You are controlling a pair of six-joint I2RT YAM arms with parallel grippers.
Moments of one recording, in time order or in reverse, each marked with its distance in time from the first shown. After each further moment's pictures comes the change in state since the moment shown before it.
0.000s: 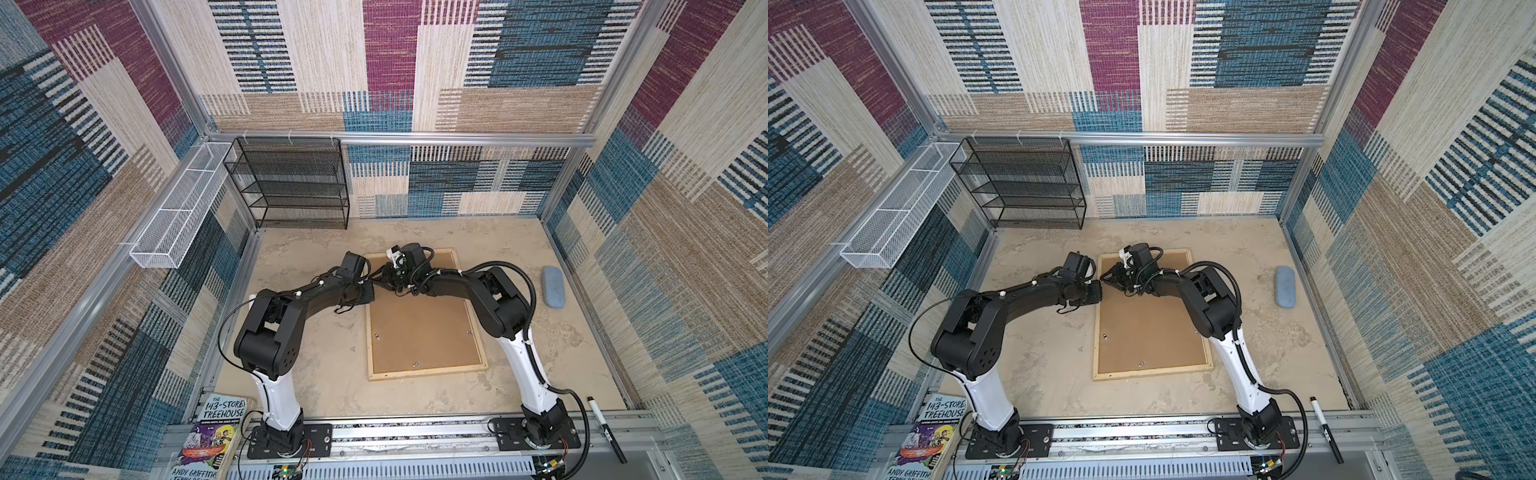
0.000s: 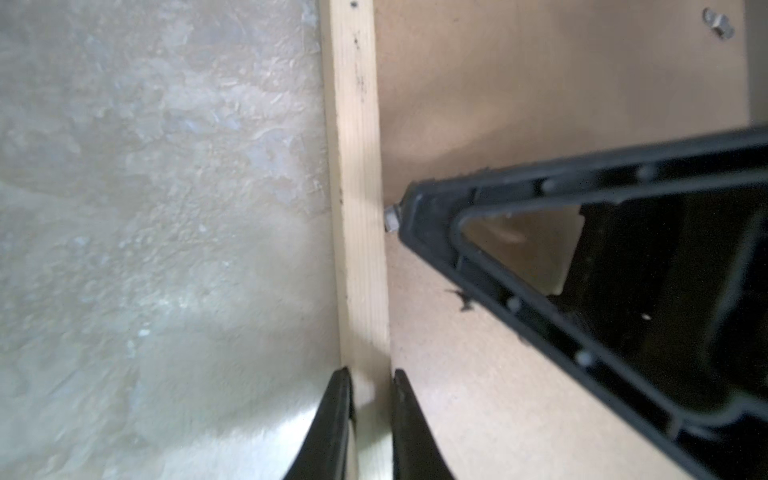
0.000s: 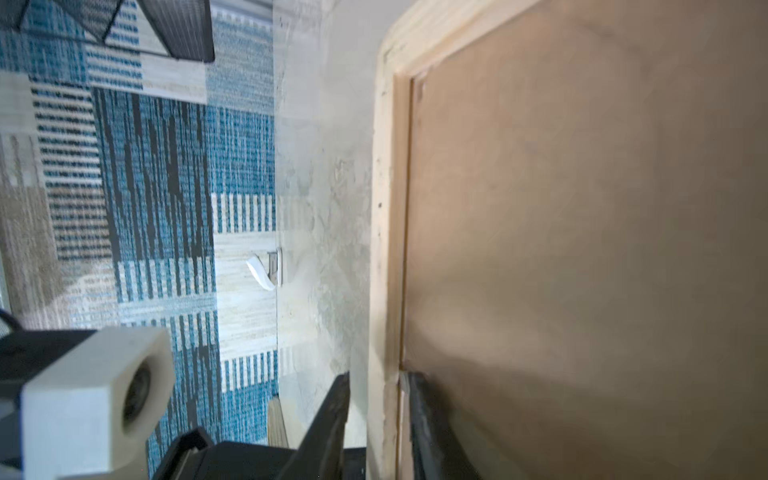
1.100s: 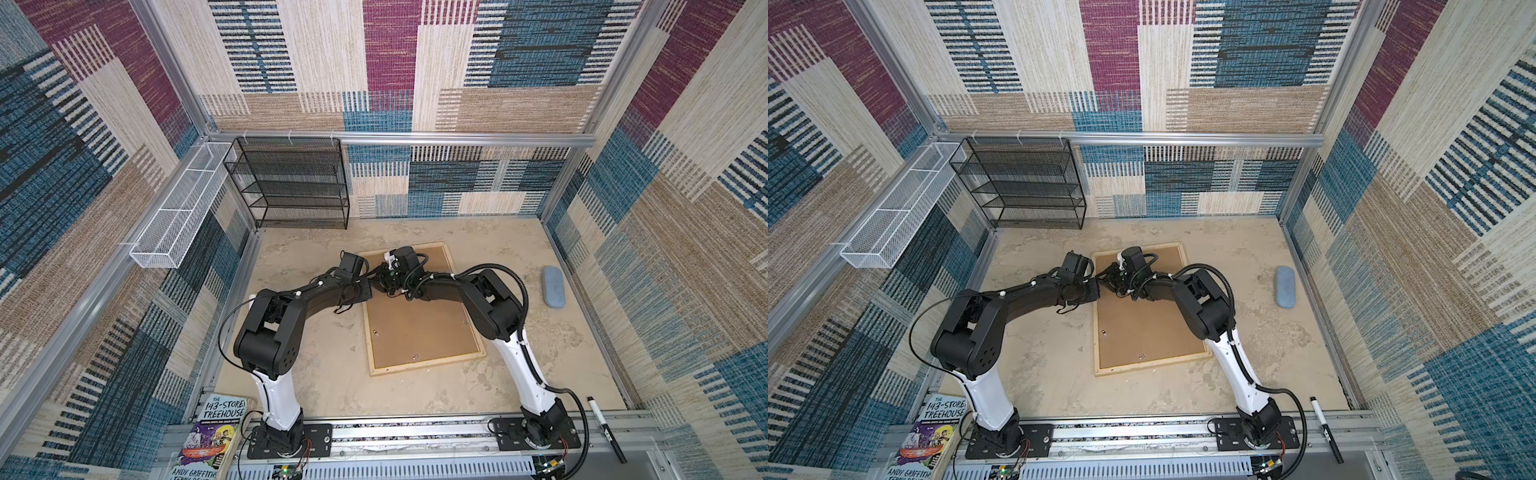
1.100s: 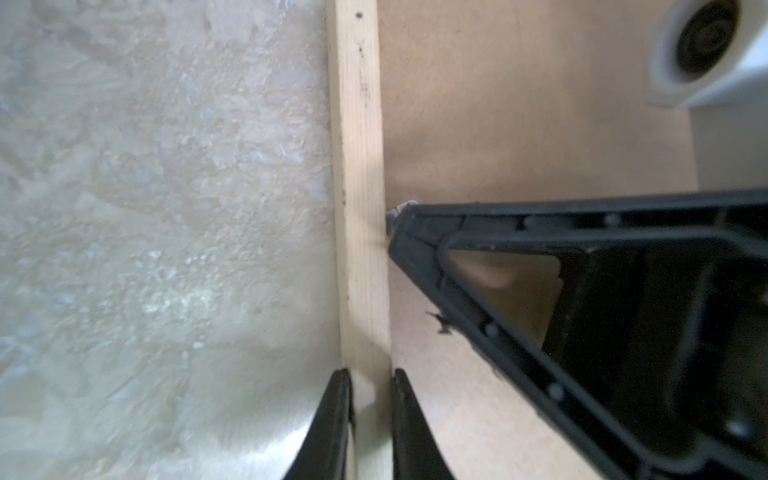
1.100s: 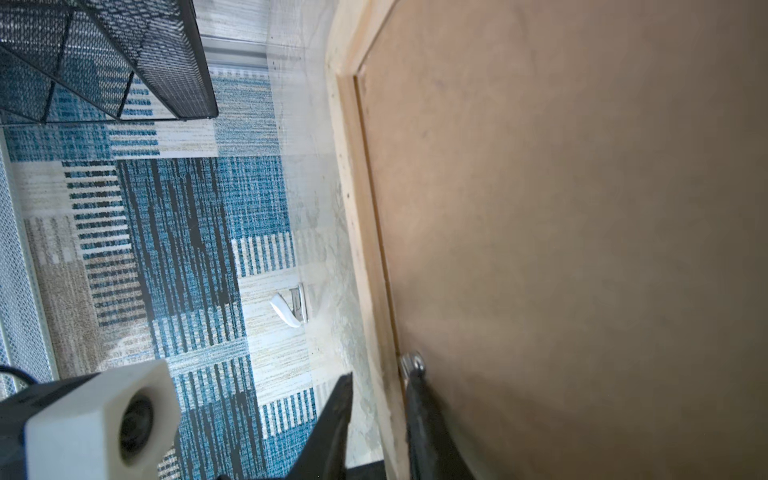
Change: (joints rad) left arm 0.006 0.001 -0.024 0.060 -0.061 -0.068; right arm 0.052 0.034 0.007 0.115 0.154 0.289
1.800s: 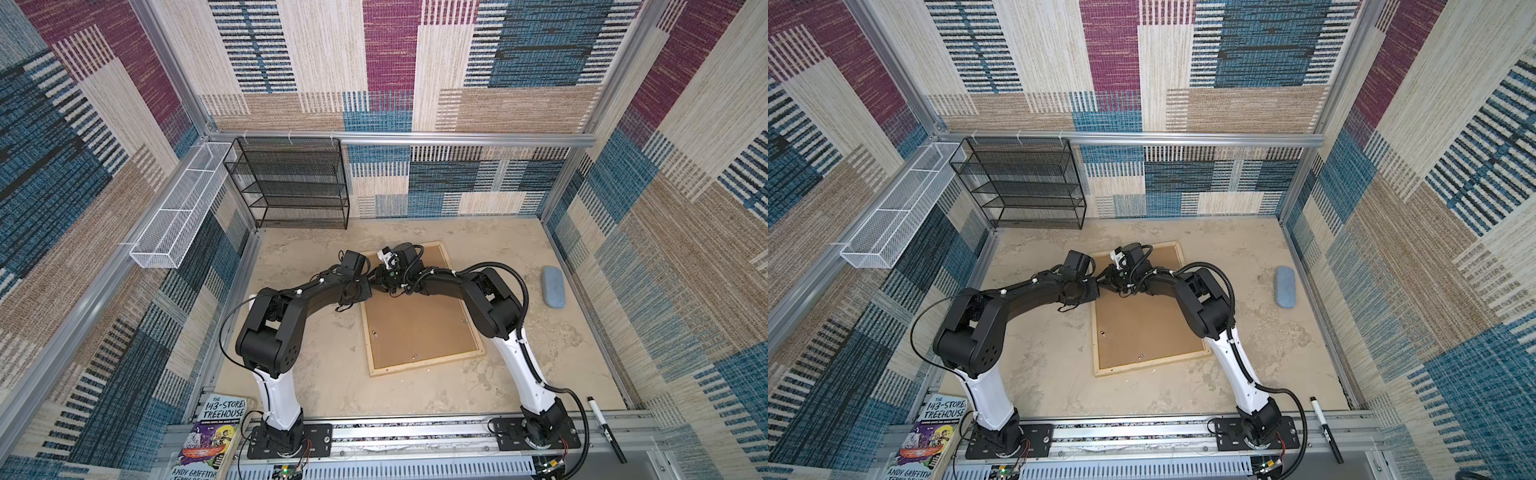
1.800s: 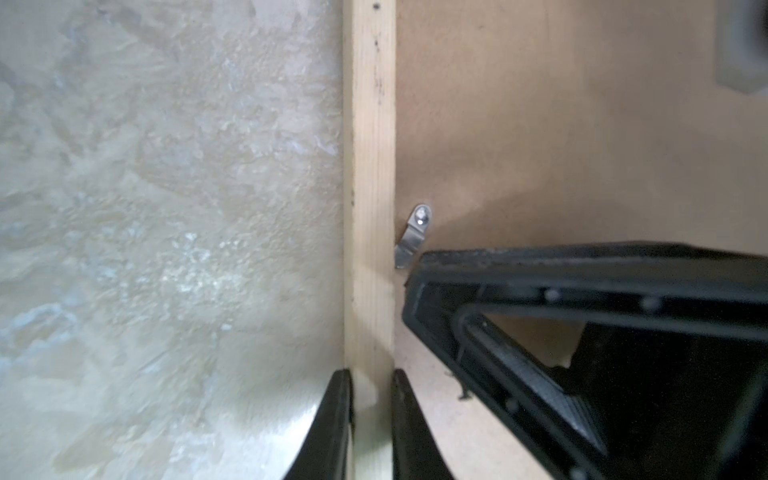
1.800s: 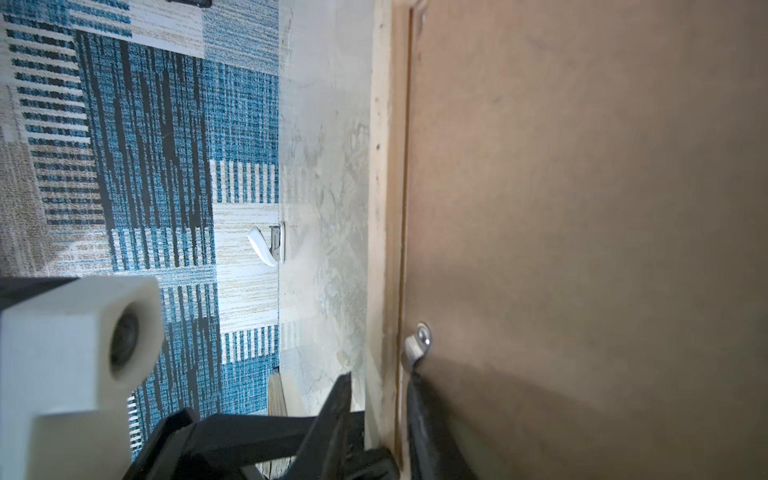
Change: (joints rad) left arm -0.003 0.016 0.050 -0.093 -0.047 -0.046; right arm -0.023 0.018 0.078 -0.153 -0.173 -0.270
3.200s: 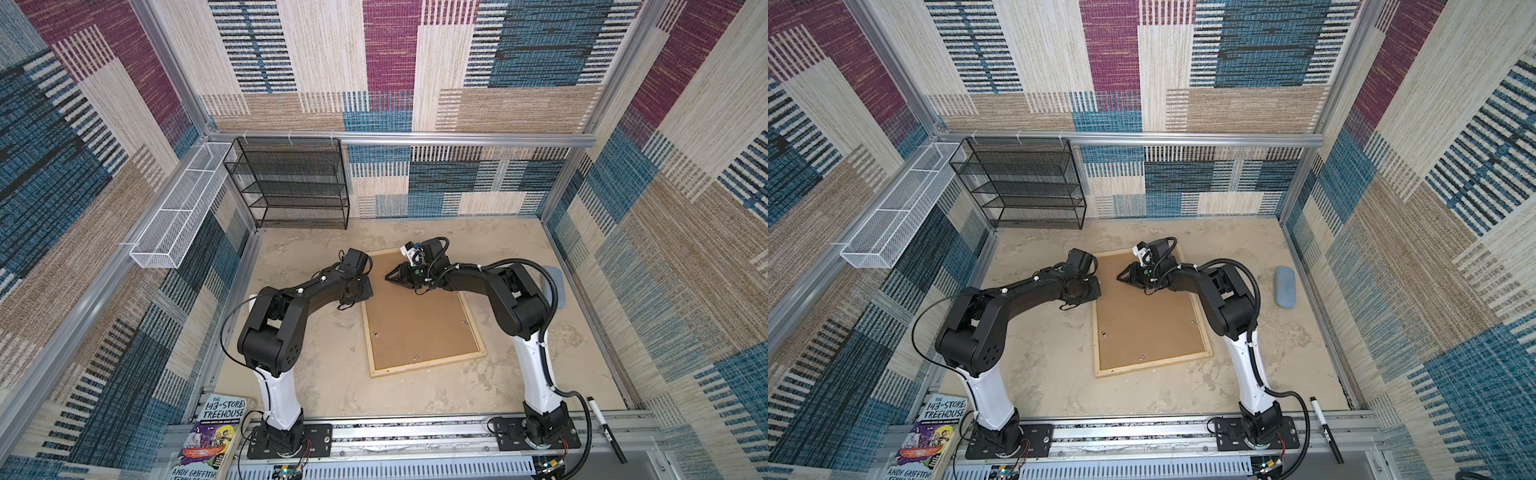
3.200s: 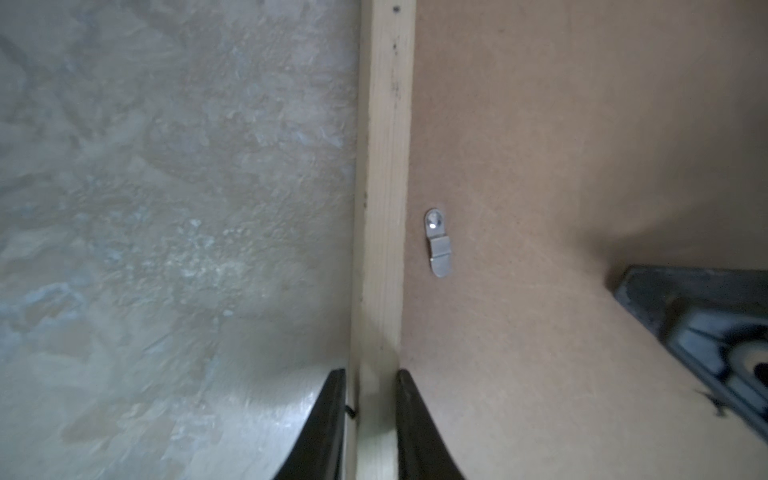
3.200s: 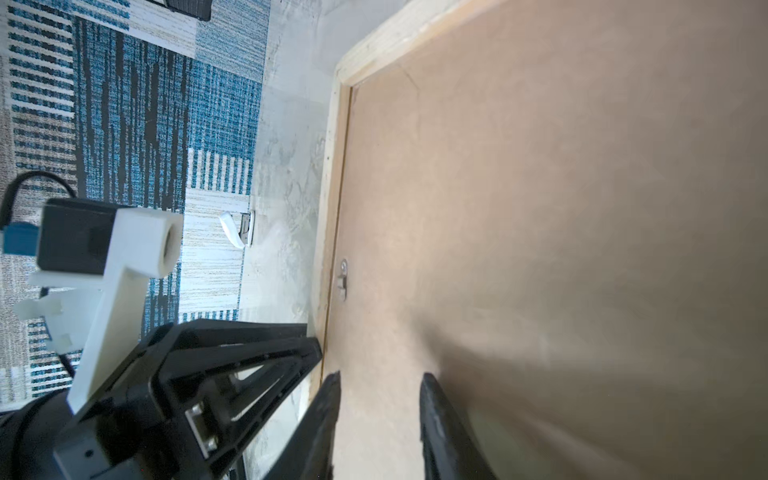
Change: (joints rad) left arm -0.007 0.010 0.044 -0.073 -0.036 -0.035; right arm -0.122 -0.157 -0.187 -0.049 -0.029 -0.245
